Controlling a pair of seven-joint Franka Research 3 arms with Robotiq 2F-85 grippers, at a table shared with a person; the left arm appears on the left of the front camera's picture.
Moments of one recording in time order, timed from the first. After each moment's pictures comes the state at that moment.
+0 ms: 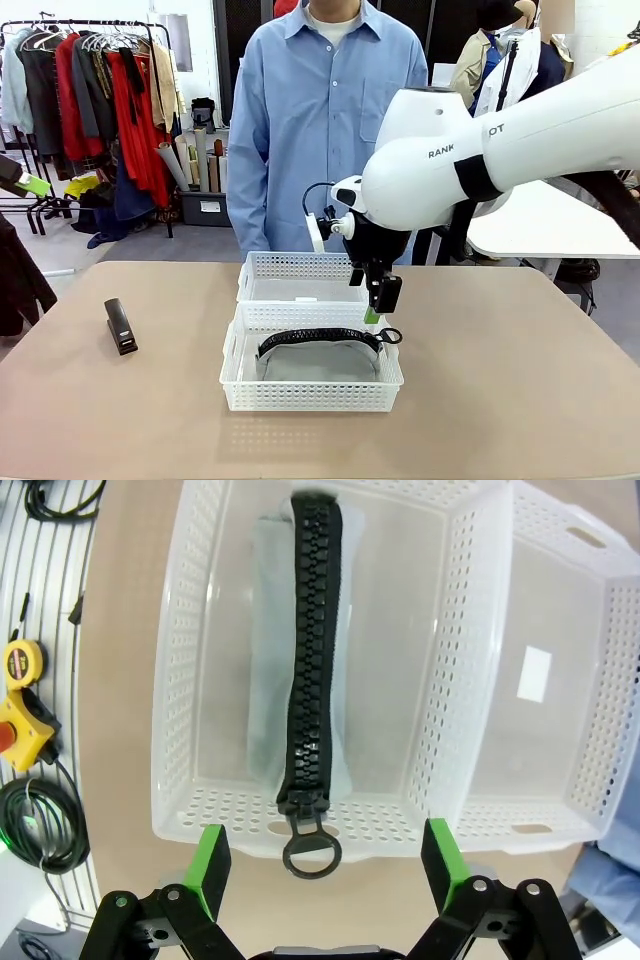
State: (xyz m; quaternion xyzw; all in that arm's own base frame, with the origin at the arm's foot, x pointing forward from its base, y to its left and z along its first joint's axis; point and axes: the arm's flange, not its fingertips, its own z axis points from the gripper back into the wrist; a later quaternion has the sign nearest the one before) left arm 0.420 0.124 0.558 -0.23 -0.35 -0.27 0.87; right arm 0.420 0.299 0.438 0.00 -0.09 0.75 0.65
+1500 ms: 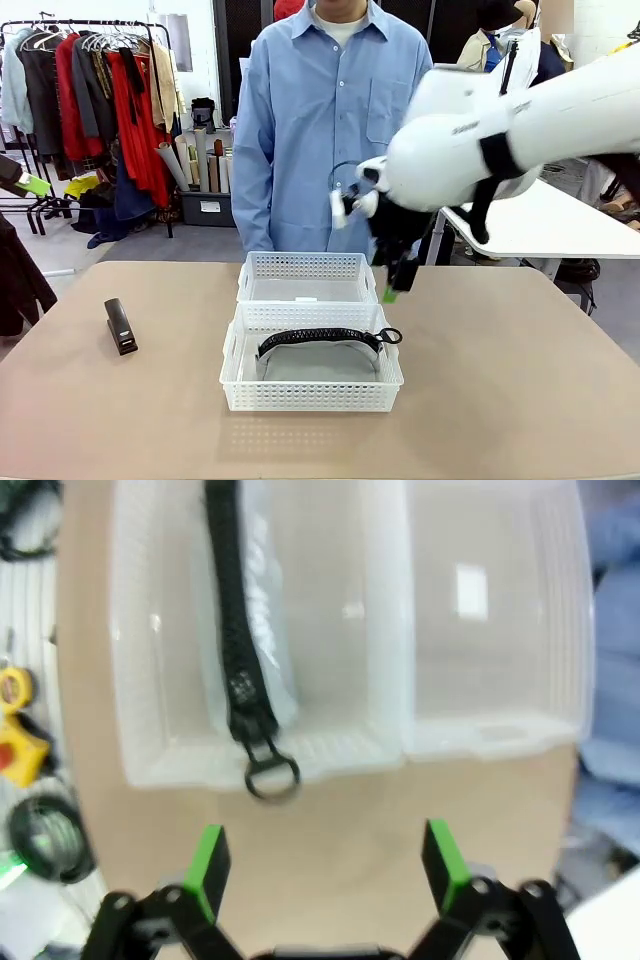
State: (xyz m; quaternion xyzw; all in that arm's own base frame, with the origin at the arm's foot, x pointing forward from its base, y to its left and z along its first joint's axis) left arm 0.420 0.124 0.558 -0.23 -0.35 -0.27 0.87; right arm 0.444 0.234 0.481 0.00 -0.13 0.68 0.73
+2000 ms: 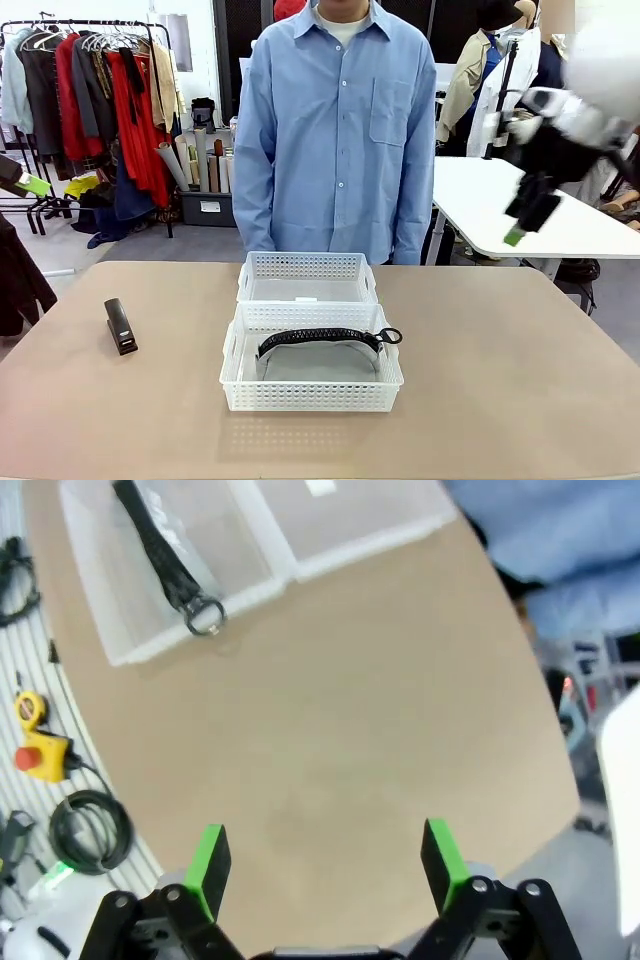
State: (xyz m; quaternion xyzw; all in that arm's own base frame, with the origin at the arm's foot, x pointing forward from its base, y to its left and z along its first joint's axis) left arm 0.420 0.124 0.558 -0.23 -0.35 -0.27 0.87; right arm 0.420 0.034 0.560 0.04 -0.18 0.51 0.84
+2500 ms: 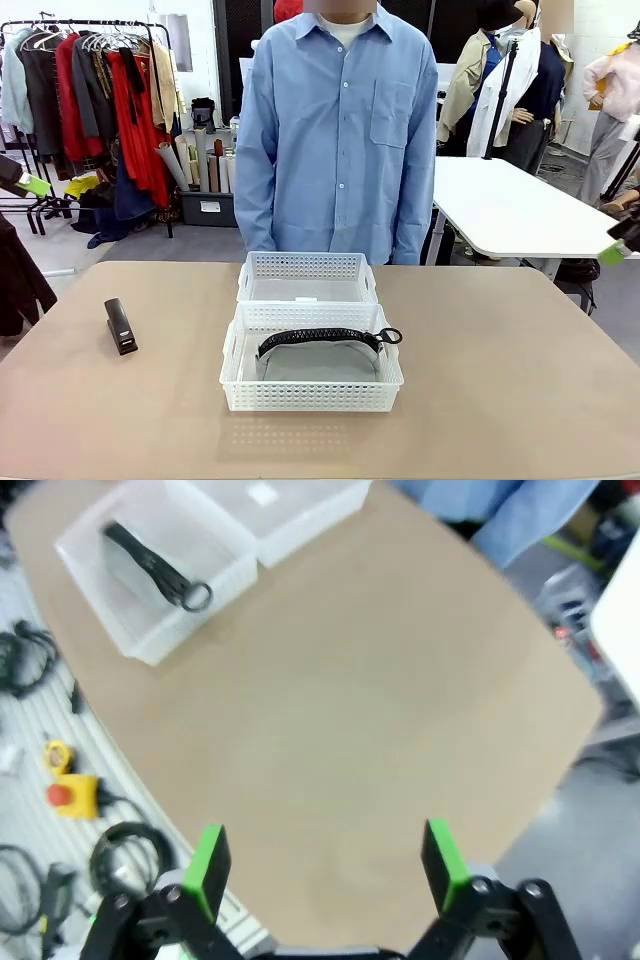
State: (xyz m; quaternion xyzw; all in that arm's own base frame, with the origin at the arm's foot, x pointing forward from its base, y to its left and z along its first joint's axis) left arm 0.420 0.124 0.558 -0.23 -0.35 -0.27 0.87; right arm 0.328 -0.080 0.544 0.11 -0.26 0.38 0.88
